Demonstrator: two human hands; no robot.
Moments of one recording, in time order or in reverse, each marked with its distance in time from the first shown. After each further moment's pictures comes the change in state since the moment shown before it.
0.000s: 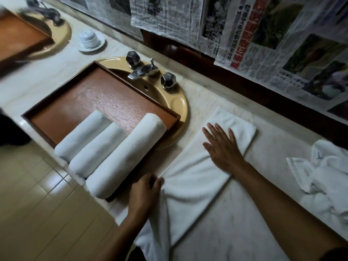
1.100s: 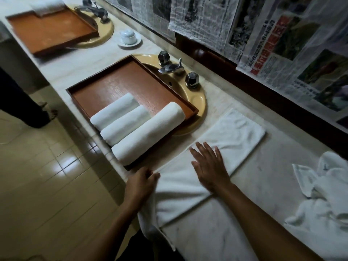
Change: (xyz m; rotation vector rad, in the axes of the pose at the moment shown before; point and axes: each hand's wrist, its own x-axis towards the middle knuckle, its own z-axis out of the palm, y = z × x) left_hand -0.045 -0.056 -0.016 -0.017 0.139 -0.003; right_hand -0.072 -0.089 0.028 0.072 0.077 -0.218
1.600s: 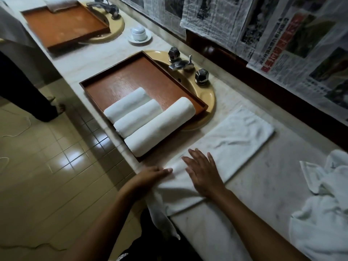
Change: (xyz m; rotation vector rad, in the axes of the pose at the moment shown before) left_hand 0.000 -0.008 -0.024 -0.462 -0.518 -0.292; right_hand -0.027 -0.057 0.016 0.115 0.072 -0.097
